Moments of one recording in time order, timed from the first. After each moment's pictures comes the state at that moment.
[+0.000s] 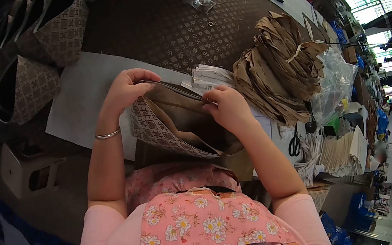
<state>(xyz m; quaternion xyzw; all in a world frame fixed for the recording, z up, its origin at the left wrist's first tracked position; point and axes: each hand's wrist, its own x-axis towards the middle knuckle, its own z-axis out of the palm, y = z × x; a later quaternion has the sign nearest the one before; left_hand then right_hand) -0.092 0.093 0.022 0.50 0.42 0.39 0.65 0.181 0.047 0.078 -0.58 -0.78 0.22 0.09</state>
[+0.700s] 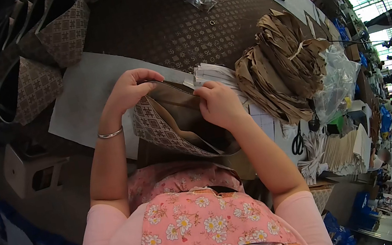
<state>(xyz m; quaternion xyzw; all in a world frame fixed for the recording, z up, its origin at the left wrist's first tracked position) -0.089 0.089 0.033 0.54 0.43 0.36 0.62 0.172 0.056 0.053 -0.48 -0.86 0.11 0.13</state>
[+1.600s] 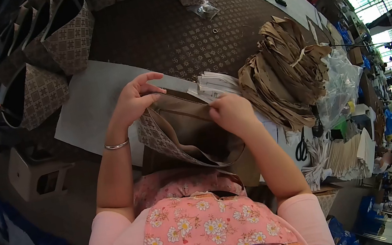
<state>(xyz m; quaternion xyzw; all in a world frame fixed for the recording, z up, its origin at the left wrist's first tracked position) -0.090 0.083 0.025 0.52 0.41 0.42 0.62 0.188 0.057 0.071 -0.55 -0.83 0.12 -0.02</state>
